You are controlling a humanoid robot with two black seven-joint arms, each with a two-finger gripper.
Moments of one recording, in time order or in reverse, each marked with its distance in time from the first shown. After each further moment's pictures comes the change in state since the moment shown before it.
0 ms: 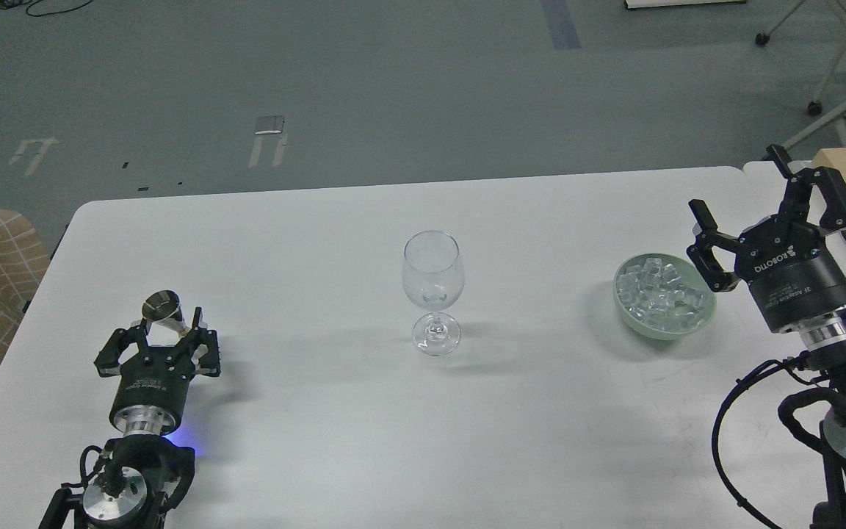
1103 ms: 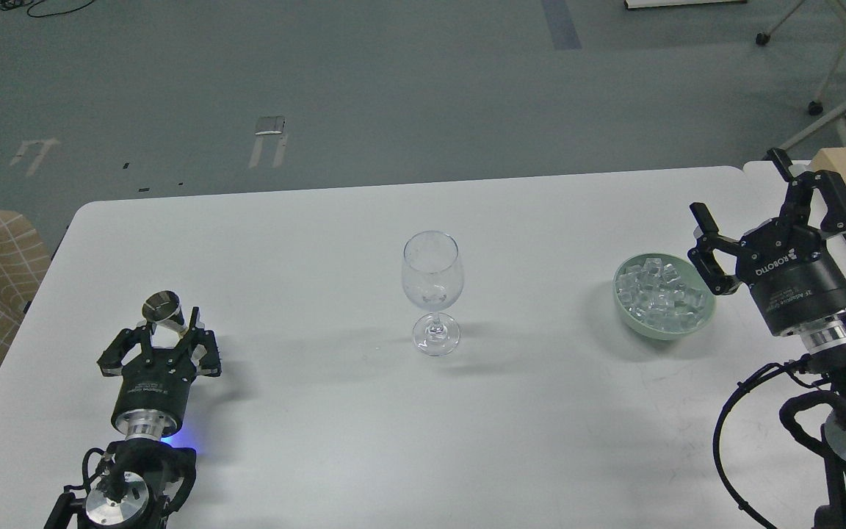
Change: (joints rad) left arm -0.010 0.000 0.001 0.060 0.005 -0.060 -0.001; right arm -0.007 0.000 0.002 -0.001 0.000 0.000 0.000
